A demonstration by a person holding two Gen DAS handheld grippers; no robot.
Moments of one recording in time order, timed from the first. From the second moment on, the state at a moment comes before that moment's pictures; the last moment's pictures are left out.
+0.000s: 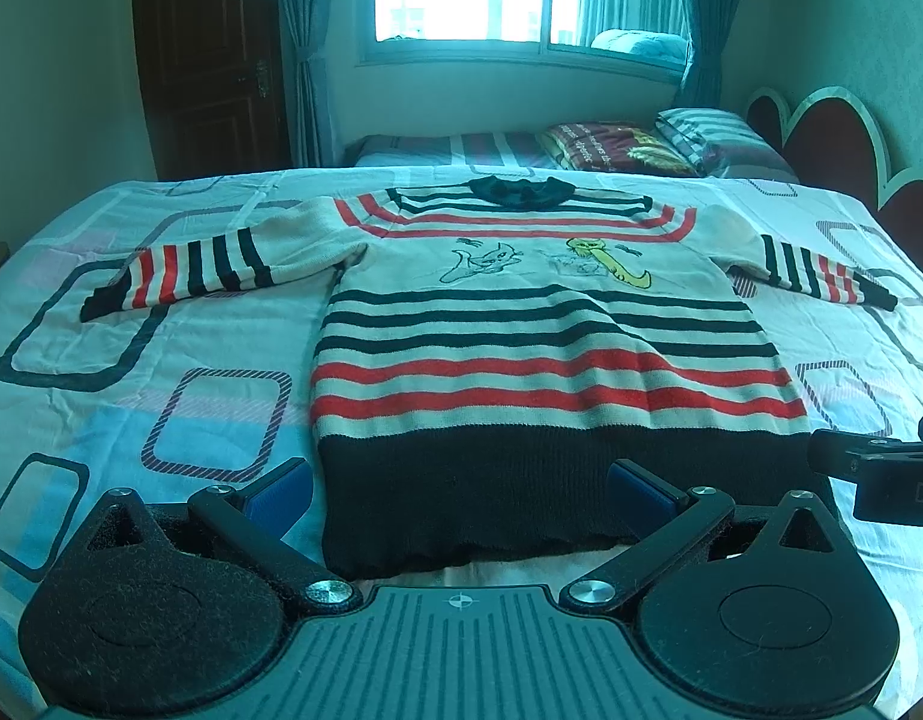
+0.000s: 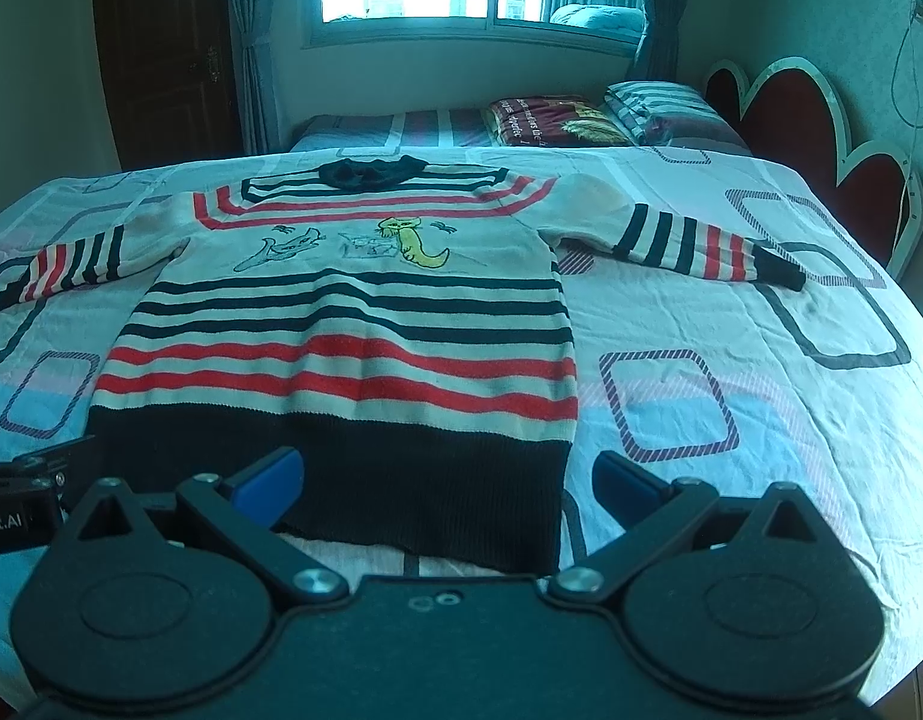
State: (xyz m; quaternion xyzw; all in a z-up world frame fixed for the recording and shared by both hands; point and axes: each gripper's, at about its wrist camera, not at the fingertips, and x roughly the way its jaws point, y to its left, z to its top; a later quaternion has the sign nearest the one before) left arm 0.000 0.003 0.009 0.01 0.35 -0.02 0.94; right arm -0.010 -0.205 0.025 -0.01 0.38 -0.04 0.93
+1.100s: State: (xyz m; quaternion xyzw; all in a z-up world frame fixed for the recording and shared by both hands) left arm 0.259 0.036 -0.011 -0.05 0.31 0.00 0.95; right arm 0.146 -0.542 -0.042 0.40 0.21 -0.21 0.87
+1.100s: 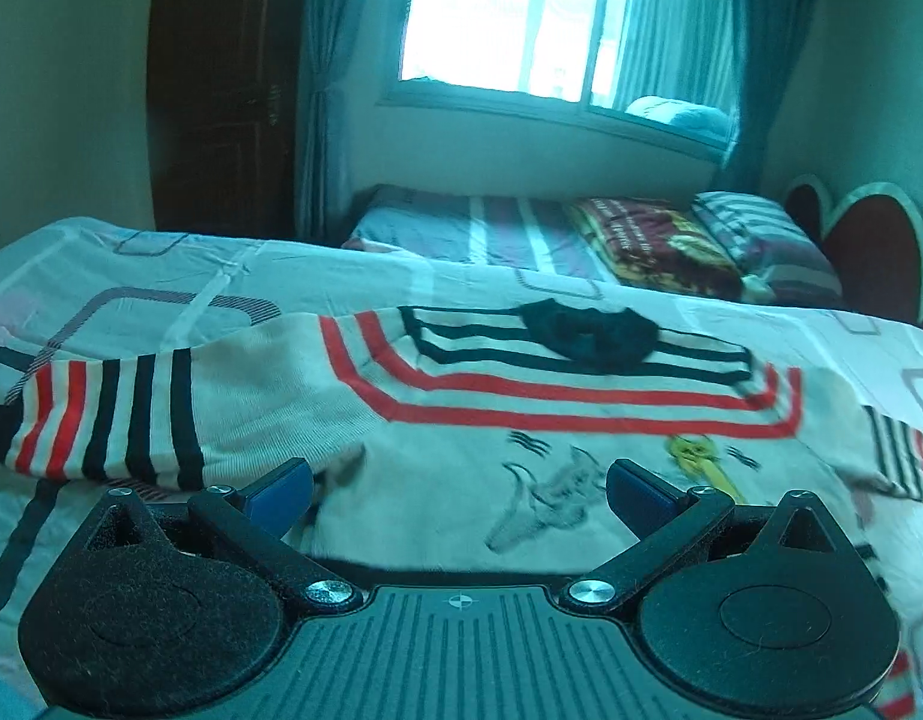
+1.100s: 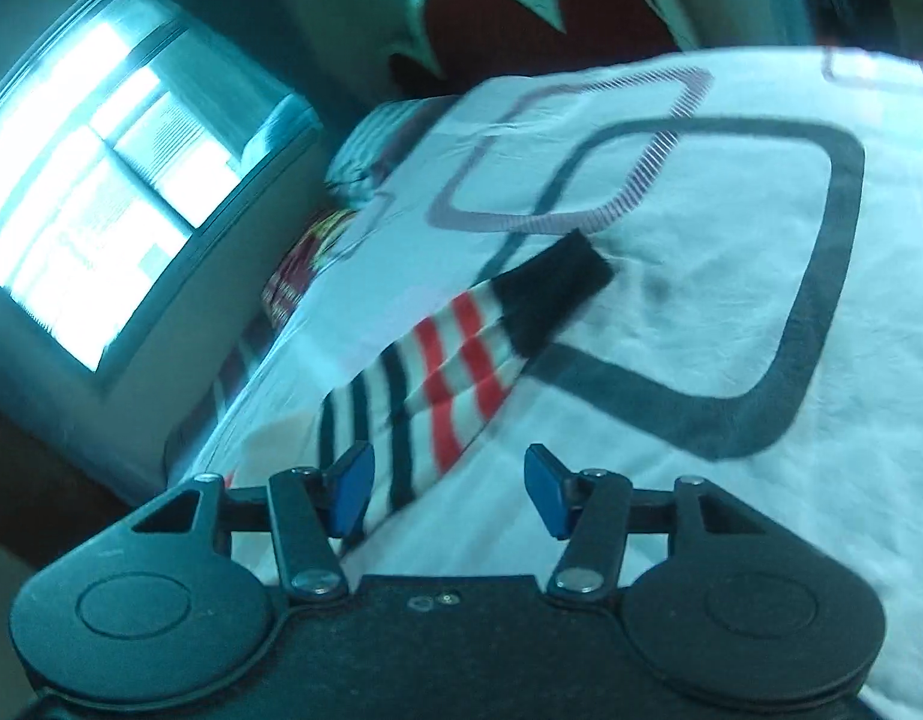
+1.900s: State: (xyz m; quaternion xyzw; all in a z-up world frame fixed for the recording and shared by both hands) left arm 0.325 0.059 -0.063 -0.03 0.35 0.06 0.93; right arm 0.237 -0.564 -0.066 0.22 0.26 -0.32 0.88
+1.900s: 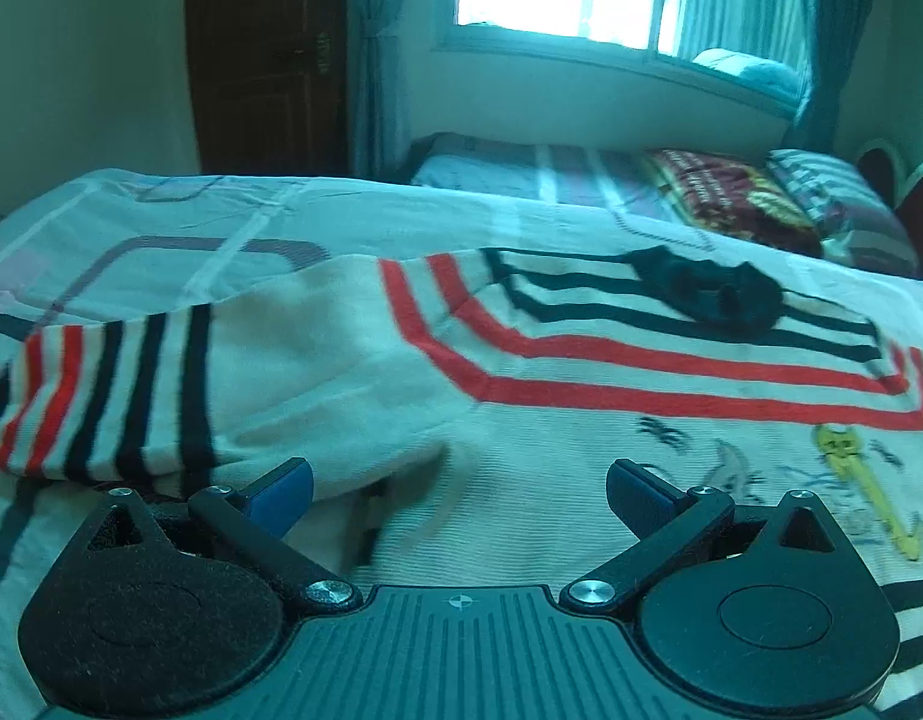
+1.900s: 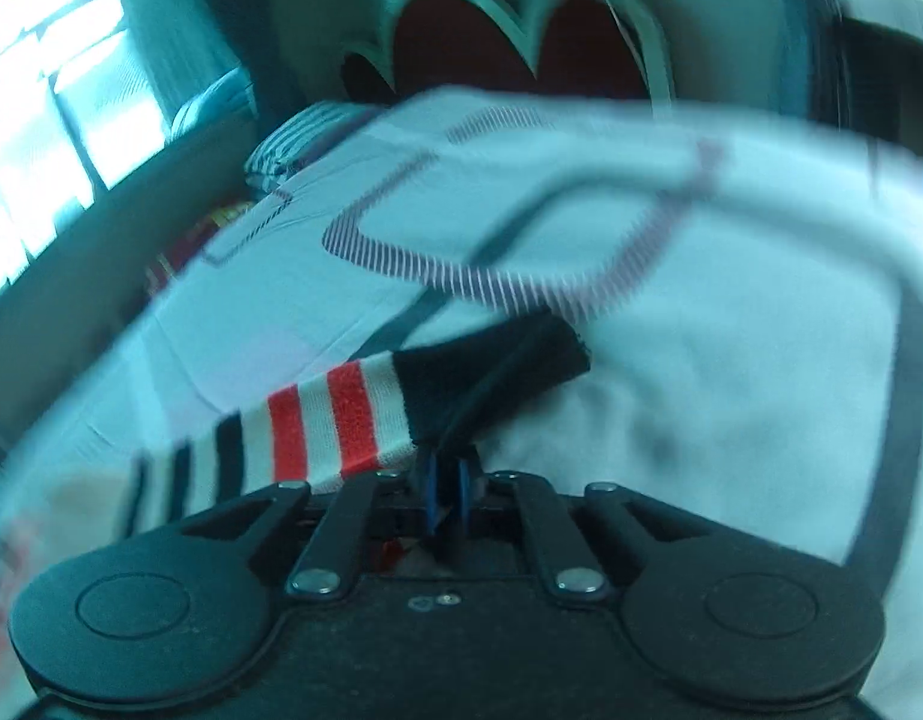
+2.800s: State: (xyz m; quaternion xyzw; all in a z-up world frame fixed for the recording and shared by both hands) left arm 0.291 0.126 -0.059 -0.05 0.36 0.10 0.93; right arm 0.331 -0.246 -0.058 0.23 0.33 0.13 0.91
